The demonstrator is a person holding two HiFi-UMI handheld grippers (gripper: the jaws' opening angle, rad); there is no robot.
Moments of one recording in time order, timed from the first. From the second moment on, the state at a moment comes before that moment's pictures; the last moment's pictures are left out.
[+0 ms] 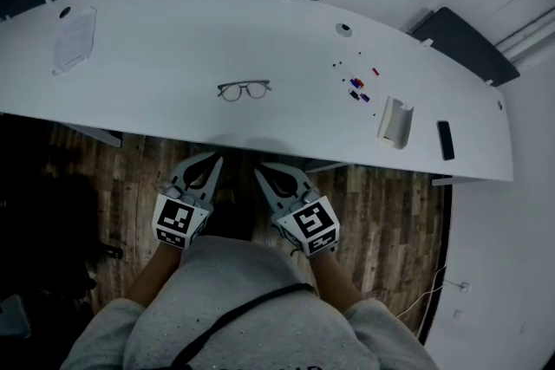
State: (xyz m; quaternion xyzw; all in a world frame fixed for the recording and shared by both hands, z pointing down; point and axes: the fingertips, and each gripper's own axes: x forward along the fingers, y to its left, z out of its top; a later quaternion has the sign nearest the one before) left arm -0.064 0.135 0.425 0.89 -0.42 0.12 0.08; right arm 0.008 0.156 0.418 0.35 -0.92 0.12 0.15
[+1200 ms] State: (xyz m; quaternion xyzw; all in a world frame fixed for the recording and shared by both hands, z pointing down) left arm -0.043 0.290 0.413 0.89 -0.42 0.14 0.05; right arm 0.026 0.315 0.399 0.34 -0.93 0.12 0.10
